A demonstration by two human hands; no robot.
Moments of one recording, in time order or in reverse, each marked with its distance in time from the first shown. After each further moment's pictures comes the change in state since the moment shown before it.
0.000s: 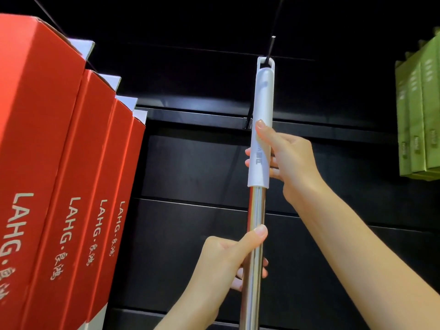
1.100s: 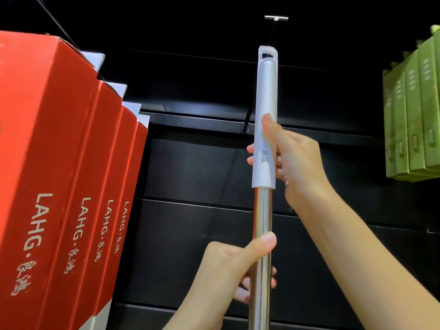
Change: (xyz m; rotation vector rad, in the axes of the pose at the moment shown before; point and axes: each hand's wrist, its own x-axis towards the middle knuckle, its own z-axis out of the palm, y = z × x) left_hand -0.045 0.021 0.006 0.010 -0.086 -0.022; right_hand -0.038 -0.042 0.002 0.045 0.010 -0.016
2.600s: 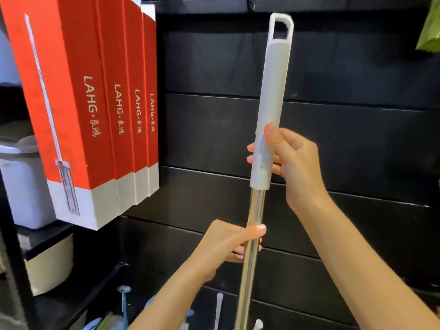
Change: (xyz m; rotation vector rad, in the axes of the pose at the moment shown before) left_hand -0.150 -0.115 0.120 0.155 0.133 -0.381; right_hand -0.182 0.028 -0.126 0.085 -0.156 0.297
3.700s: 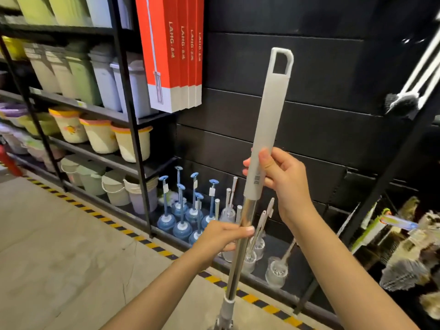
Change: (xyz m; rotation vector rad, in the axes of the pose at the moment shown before) left_hand -0.476 -0.061 0.235 -0.142 0.132 -0.294; right_hand -0.443 -0.205 -0.131 0.082 -0.224 0.234
